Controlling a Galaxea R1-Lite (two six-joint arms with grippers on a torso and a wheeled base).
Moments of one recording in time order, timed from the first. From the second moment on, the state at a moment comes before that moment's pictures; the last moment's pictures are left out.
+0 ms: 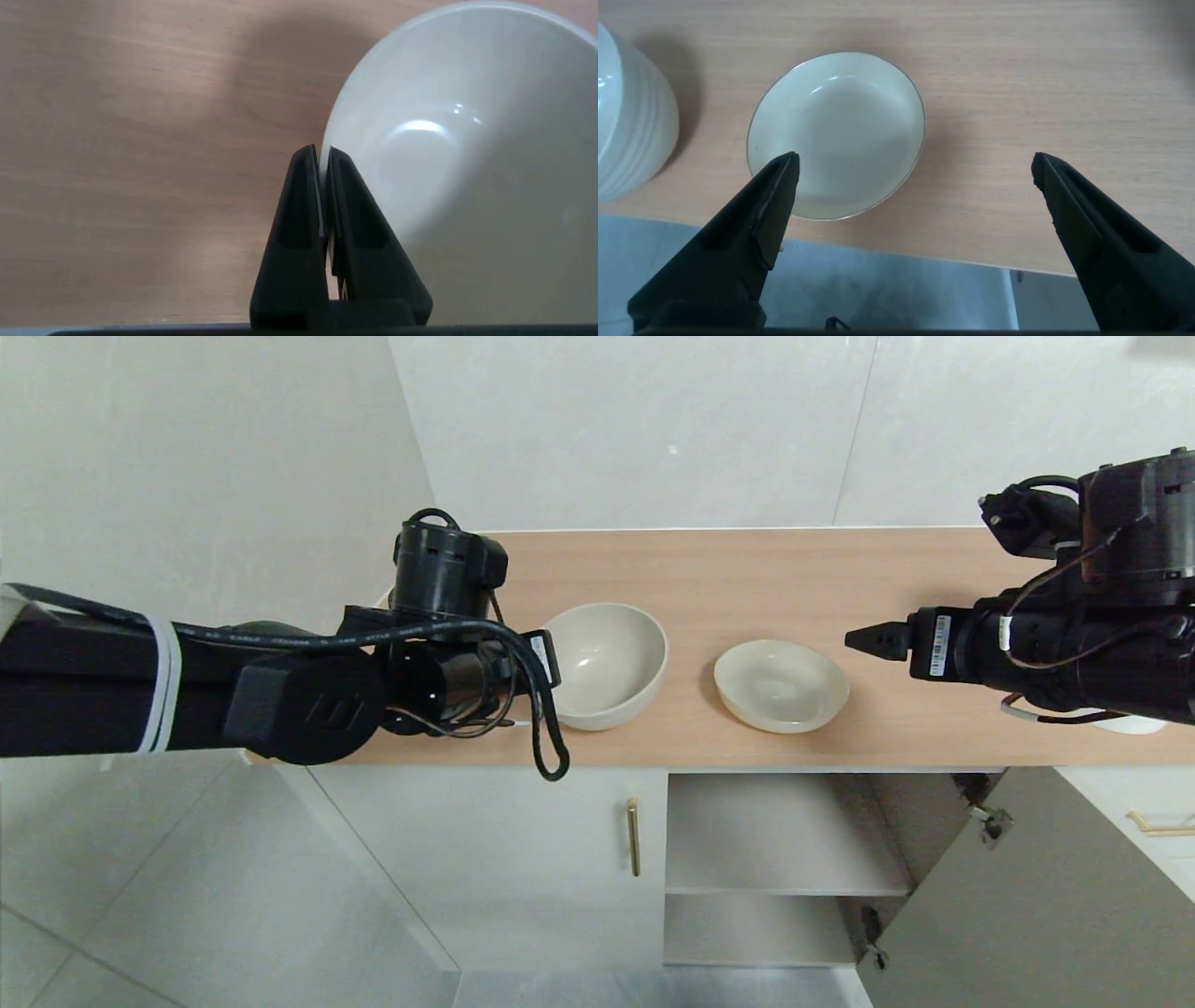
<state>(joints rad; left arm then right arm) -0.52 1.89 -1.32 -0.15 0.34 -0.42 0.43 1.56 -1.13 -0.09 -0.24 0.22</state>
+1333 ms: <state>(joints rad) -0.55 1.60 -1.11 -0.27 0.26 -0.41 0.41 1.81 -1.17 -0.21 -0.35 0.26</state>
